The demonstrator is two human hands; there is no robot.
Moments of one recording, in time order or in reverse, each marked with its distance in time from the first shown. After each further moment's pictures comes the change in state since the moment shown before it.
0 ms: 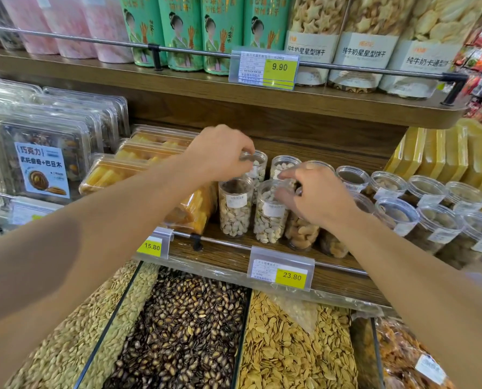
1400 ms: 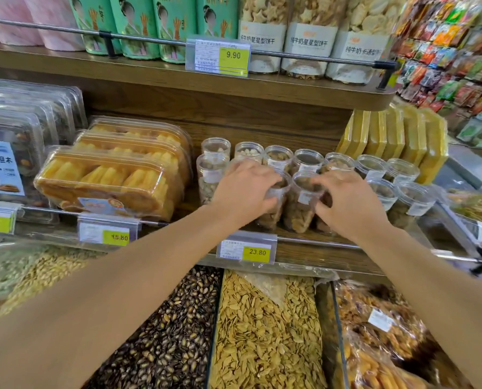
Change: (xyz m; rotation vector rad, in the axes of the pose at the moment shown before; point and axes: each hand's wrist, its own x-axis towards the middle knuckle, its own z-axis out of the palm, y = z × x) left_hand -0.030 0.114 0.064 -0.151 0.159 0.198; right_hand -0.098 0.060 -0.040 -0.238 0.072 0.182
